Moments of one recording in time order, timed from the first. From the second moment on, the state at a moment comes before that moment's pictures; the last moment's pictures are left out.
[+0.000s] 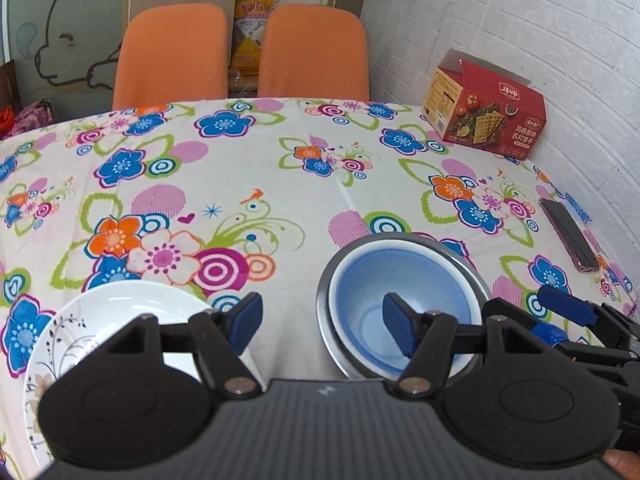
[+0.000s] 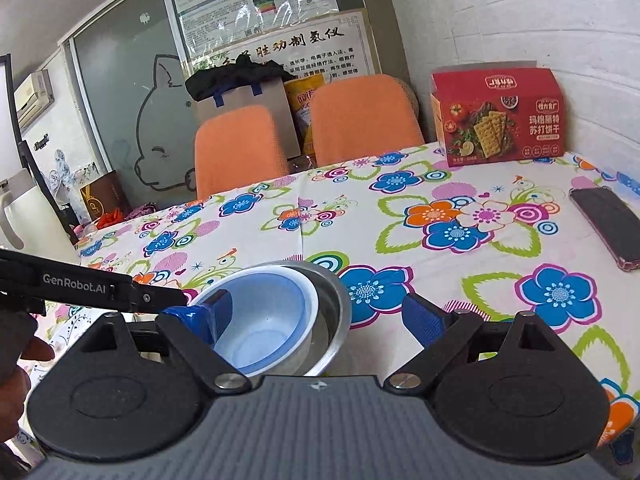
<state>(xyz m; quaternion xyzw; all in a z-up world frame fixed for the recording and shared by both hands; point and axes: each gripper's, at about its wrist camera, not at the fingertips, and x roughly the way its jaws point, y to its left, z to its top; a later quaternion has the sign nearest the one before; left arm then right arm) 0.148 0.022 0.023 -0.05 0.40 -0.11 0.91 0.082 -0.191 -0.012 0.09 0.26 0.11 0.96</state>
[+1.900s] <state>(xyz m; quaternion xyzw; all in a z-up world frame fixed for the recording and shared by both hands) 0.210 -0.010 -0.027 0.04 0.46 -0.18 0.87 0.135 -0.155 -0.052 0.00 0.35 0.13 0.93</state>
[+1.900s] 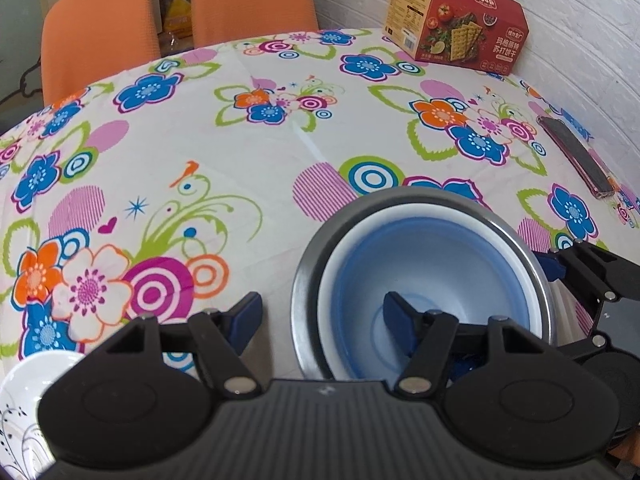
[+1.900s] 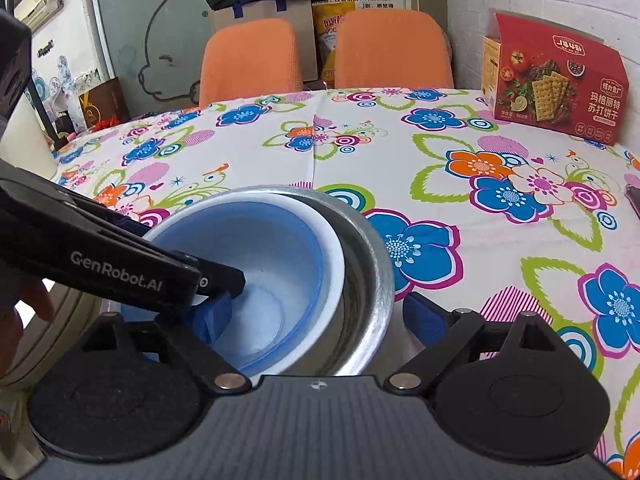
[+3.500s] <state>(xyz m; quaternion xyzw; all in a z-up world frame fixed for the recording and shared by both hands) 0.097 0.169 0.088 -0.07 0.37 0.02 0.93 0.081 0.012 0.045 0.00 0.23 0.32 0.92</state>
